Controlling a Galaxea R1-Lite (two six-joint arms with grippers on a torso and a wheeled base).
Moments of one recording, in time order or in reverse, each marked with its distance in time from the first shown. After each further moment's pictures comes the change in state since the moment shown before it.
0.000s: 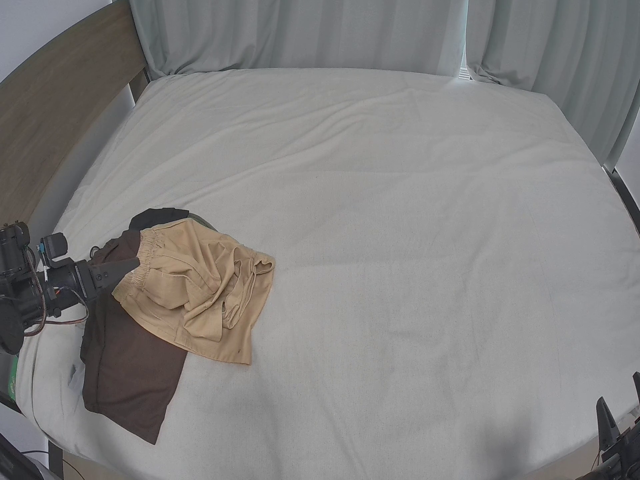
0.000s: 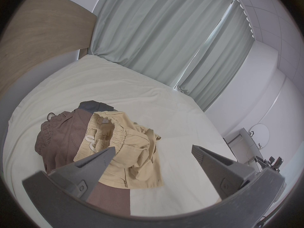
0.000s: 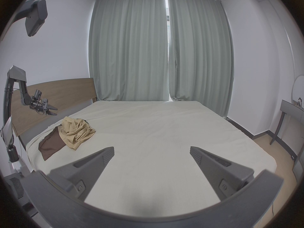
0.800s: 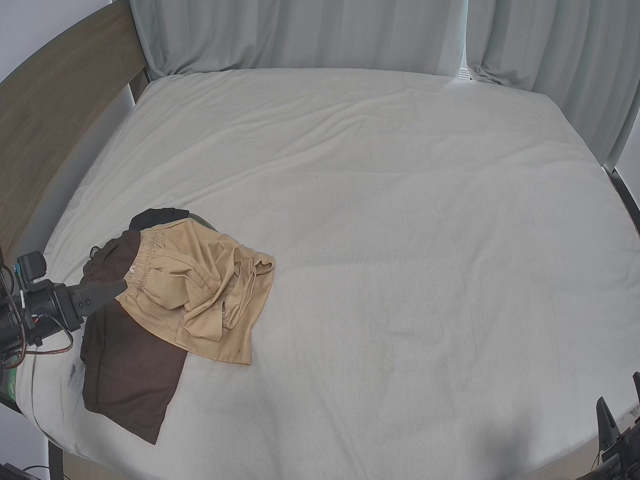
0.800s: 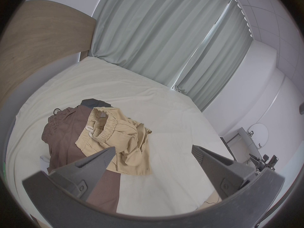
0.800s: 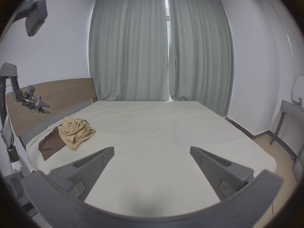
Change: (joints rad) left arm 0.004 -0.271 0.140 0.134 -0.001 0.002; right arm 0.000 0.000 0.000 0.000 0.000 0.000
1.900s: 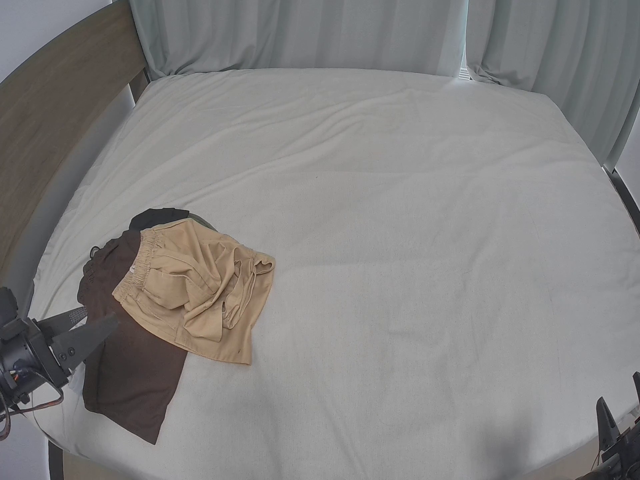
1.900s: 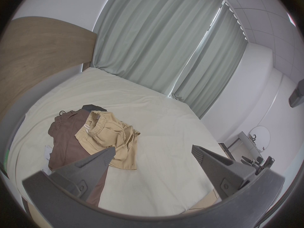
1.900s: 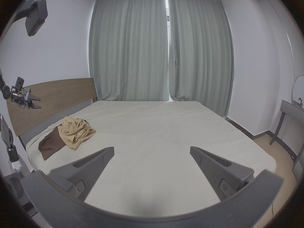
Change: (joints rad) left arm -0.263 -0.454 0.110 0.186 0.303 -0.141; right arm 0.000 0.000 0.000 0.000 0.000 -0.002
